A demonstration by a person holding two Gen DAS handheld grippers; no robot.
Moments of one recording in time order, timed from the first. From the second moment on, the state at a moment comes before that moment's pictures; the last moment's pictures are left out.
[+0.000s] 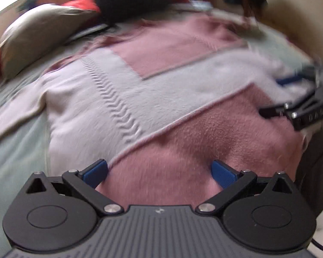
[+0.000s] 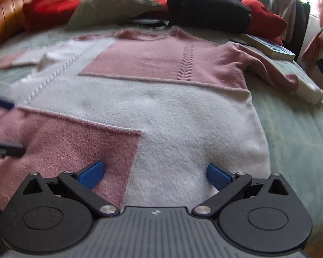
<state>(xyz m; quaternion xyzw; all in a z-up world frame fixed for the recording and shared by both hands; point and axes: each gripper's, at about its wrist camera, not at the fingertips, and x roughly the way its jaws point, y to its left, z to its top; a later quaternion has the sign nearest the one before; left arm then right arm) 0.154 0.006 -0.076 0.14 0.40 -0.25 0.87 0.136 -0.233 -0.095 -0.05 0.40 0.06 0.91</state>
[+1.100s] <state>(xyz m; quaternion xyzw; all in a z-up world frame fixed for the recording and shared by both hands) 0.175 0.021 -0.002 0.02 0.32 -0.20 0.93 0.106 -0.219 -0.061 -0.04 0.33 0.10 0.94</state>
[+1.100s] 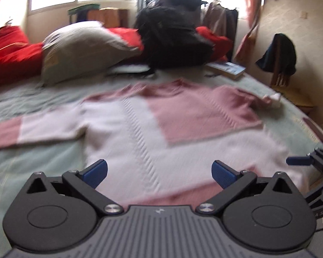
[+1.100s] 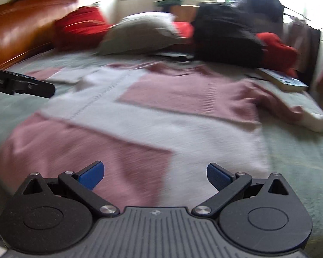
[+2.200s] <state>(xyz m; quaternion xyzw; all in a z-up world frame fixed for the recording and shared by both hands) 0.518 0.023 -0.089 -0.14 0.45 -0.19 0.86 0.334 -0.213 -0.063 0.00 0.41 0.14 0.90</state>
